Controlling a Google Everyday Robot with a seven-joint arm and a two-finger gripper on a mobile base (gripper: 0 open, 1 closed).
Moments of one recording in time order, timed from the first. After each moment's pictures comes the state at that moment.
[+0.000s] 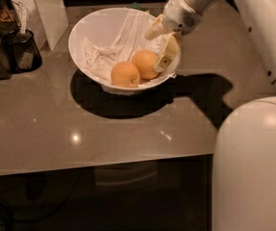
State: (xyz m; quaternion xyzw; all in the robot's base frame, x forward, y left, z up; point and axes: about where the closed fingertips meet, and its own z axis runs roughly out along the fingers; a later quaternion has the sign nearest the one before) arm 0.646 -0.060 0.914 -0.72 0.63 0.19 0.23
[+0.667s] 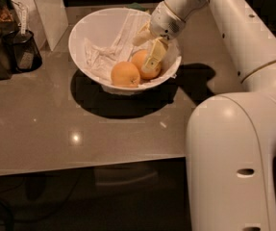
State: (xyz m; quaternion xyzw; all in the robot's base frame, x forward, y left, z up) arm 0.676 -0.025 0.887 -0.73 0.60 0.22 0.23
